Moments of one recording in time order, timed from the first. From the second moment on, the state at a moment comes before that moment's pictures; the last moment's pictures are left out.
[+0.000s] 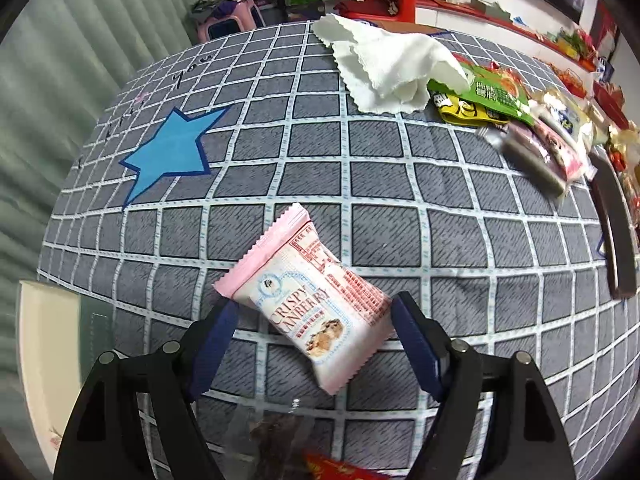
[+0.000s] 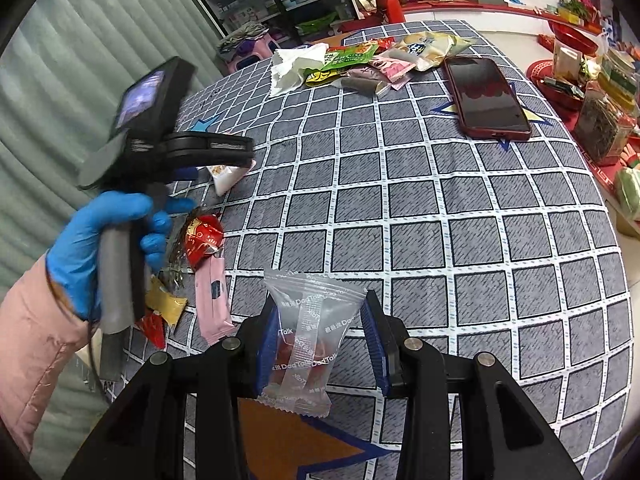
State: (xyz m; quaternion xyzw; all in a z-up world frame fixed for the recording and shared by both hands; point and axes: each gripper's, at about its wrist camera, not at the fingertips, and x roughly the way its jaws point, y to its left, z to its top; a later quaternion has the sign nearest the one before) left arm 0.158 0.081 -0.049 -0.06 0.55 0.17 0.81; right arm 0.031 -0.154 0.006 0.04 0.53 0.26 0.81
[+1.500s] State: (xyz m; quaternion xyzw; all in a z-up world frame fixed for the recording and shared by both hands) left arm -0.169 0.273 -0.011 -0.10 0.45 0.17 0.87; right arm -0.066 0.168 0.018 -0.08 0.54 0.41 0.73
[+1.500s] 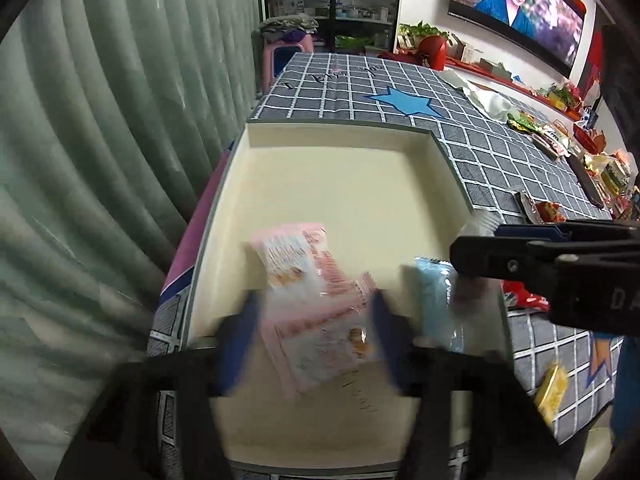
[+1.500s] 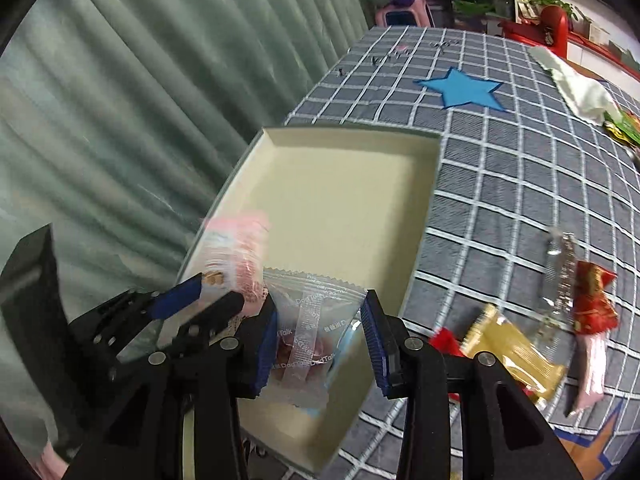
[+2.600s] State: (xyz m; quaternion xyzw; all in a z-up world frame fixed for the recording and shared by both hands) left arm -0.109 0.102 -0.006 0.03 0.46 -0.01 0.89; right arm 0.016 -0.010 -0.030 -0.14 0.55 0.18 0.80
